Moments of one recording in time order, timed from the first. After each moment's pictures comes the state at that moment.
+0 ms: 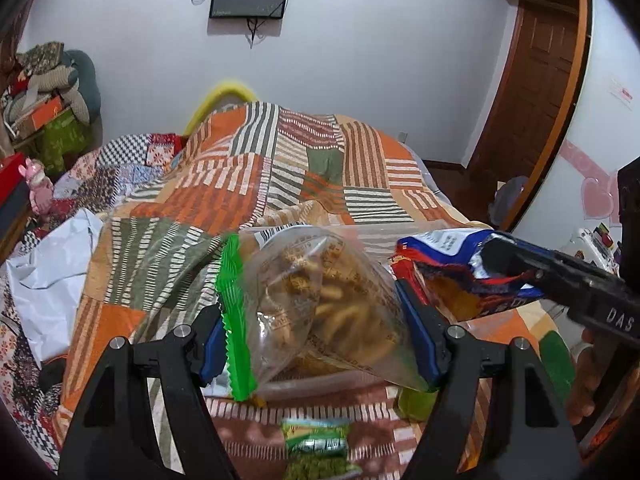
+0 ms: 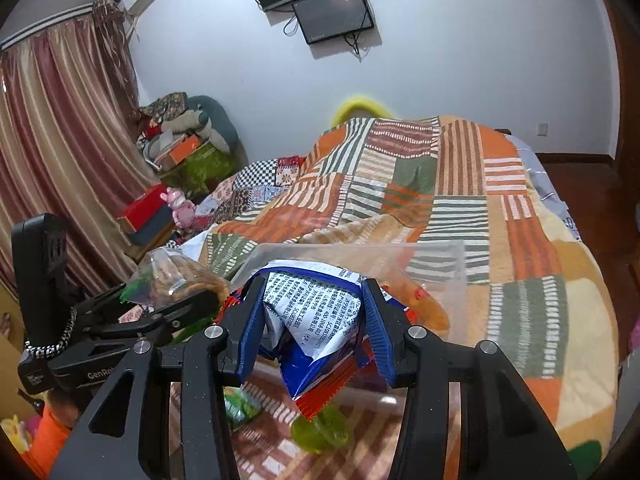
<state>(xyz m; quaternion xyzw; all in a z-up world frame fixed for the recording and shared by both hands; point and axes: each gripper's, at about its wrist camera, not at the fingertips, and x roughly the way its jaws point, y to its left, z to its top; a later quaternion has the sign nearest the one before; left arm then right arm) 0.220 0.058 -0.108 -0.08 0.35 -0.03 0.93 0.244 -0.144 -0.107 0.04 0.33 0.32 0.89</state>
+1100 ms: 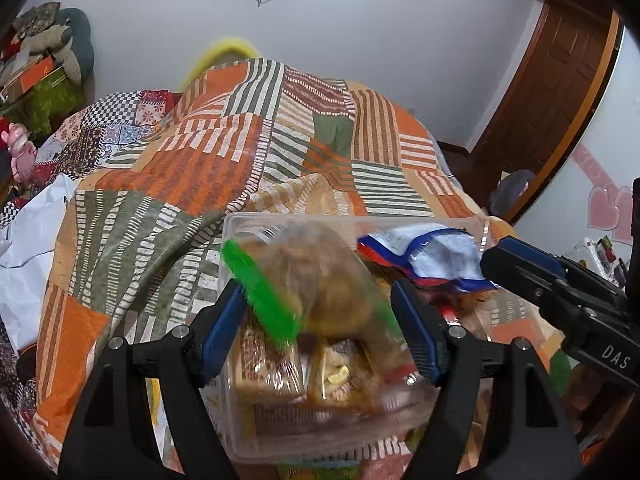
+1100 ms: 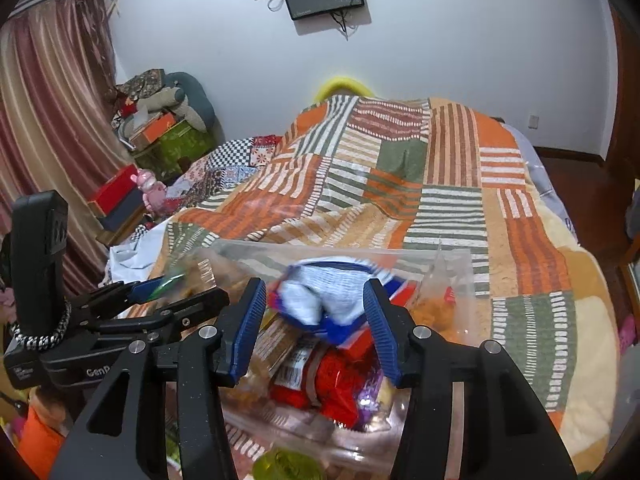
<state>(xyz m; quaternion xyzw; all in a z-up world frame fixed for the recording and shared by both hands) 0.275 0.073 -0.140 -0.12 0.40 -0.03 0.91 0.277 -0.126 -0.118 0.01 0.36 0.29 0.88</state>
